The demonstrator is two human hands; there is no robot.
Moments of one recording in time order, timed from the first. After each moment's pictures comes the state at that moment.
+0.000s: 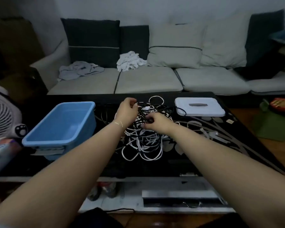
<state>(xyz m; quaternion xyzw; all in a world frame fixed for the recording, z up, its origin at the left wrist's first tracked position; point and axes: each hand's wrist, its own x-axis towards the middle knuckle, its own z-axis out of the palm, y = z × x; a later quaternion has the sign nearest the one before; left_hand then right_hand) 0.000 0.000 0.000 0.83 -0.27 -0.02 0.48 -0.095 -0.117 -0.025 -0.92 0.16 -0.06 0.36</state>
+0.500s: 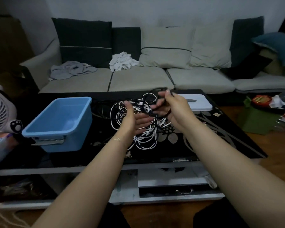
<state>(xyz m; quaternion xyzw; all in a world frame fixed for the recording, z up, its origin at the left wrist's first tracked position) -0.093 0.036 -0.003 0.61 -0.15 -0.37 0.69 -0.187 -0.068 0.041 -0.55 0.12 -0.30 0.77</state>
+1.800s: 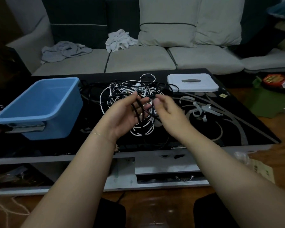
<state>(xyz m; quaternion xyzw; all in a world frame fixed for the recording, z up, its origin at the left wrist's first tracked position) -0.105 0.042 -0.013 0.48 -0.17 -0.44 0.74 -0.213 -0.067 -0.035 -0.82 0.21 -0.26 0.47</state>
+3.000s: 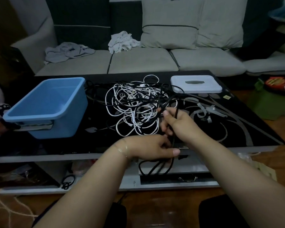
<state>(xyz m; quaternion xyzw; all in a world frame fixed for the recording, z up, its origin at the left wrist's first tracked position) -0.149 0.056 -0.035 0.73 -0.56 -0.36 0.16 -0.219 -0.061 -0.042 -0.70 0.20 -0.17 0.67</state>
